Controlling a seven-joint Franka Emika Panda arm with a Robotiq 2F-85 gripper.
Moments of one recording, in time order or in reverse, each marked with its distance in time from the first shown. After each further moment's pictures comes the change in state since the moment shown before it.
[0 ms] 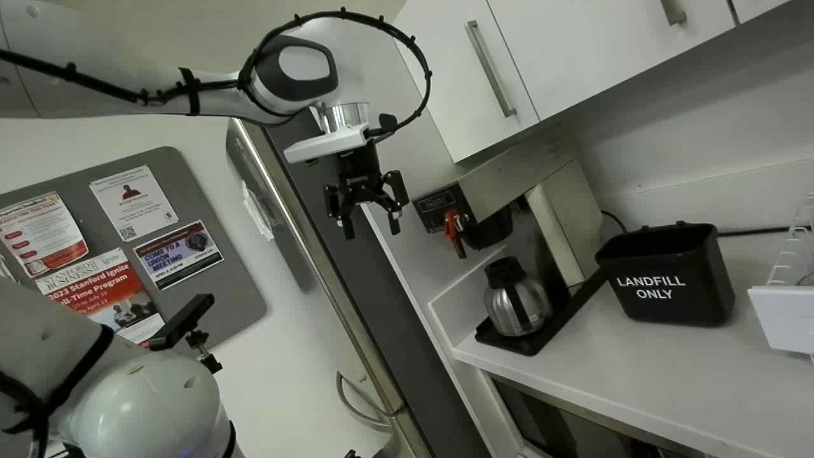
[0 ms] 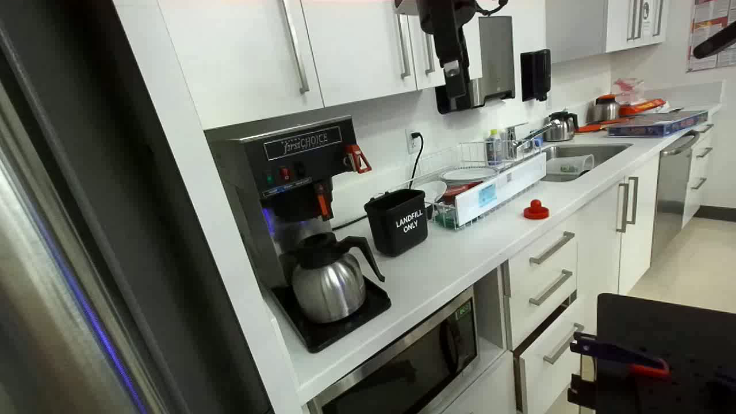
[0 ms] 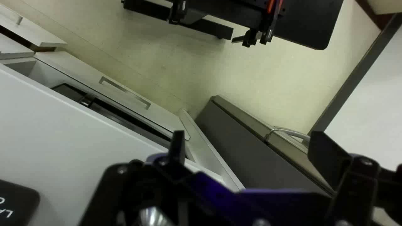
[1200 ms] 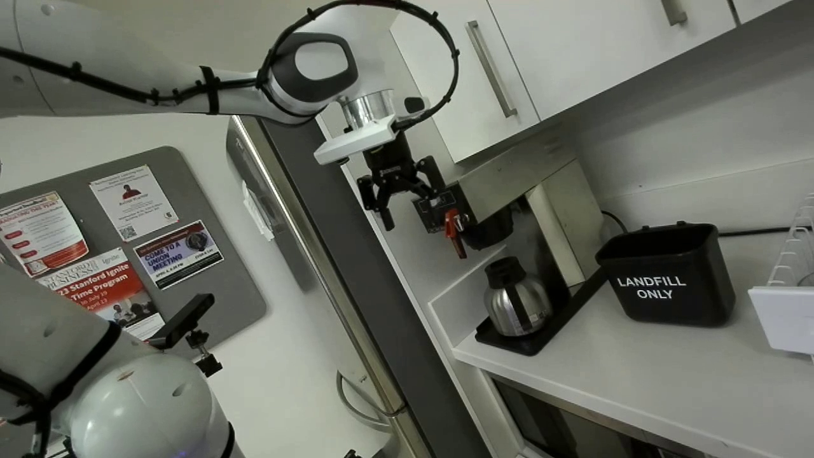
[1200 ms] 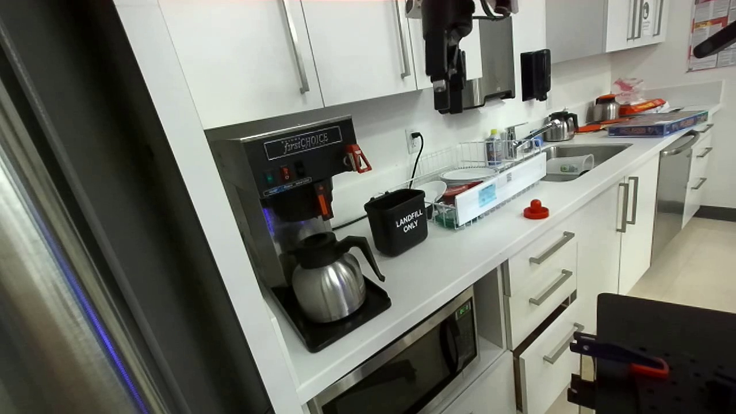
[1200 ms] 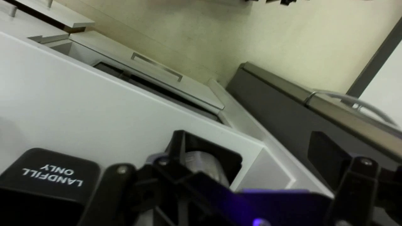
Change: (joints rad) arm -0.082 0.055 -0.024 0.000 -0.009 0.199 0.002
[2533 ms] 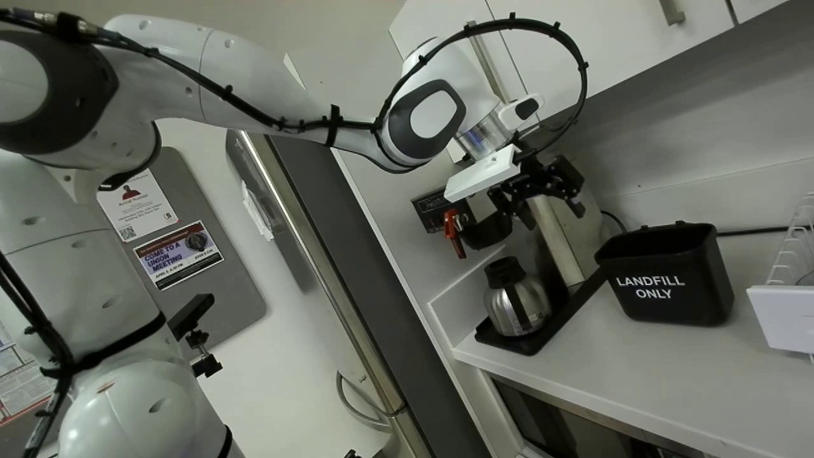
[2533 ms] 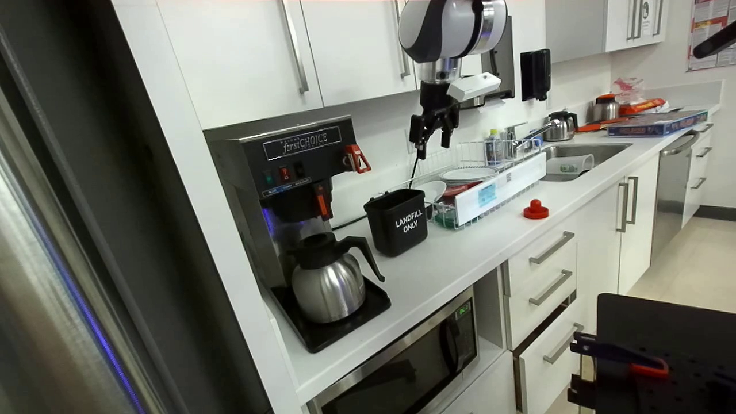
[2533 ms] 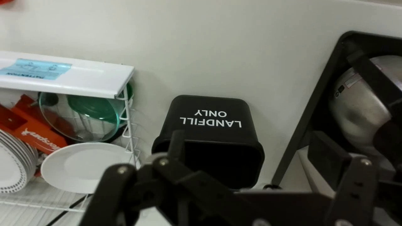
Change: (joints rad) arm -0.151 0.451 -0.034 0.088 0.023 0.684 0.147
